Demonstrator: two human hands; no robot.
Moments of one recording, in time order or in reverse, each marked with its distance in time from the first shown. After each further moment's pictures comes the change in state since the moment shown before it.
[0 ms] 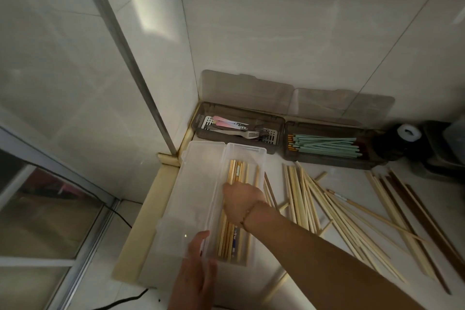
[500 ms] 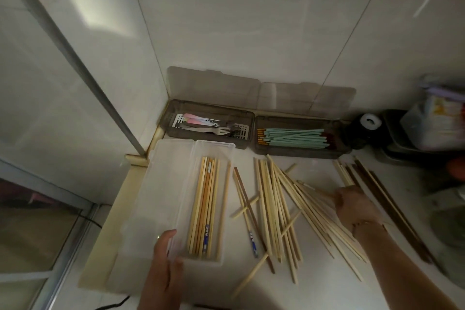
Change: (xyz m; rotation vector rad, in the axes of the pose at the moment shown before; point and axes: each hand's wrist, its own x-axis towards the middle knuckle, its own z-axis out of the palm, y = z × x) left_hand 0.001 0.001 0.001 -0.032 -0.018 -0.038; right_hand -0.134 0.250 0.042 0.105 0.194 0.758
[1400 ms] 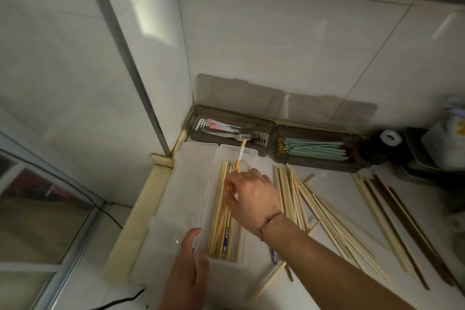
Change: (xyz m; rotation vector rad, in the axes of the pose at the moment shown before) left_hand -0.004 0.004 0.000 0.021 0.007 0.025; right_hand -0.095 -0.237 -0.032 0.295 0.242 -0.790
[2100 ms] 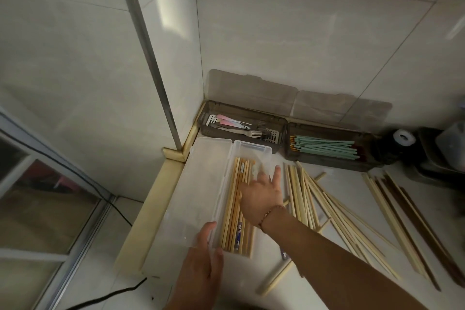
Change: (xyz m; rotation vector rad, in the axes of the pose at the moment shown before) left_hand 0.003 -0.004 -0.005 0.097 -0.059 0.060; right_hand 0.011 0.008 0.037 -0.549 -0.398 0.077
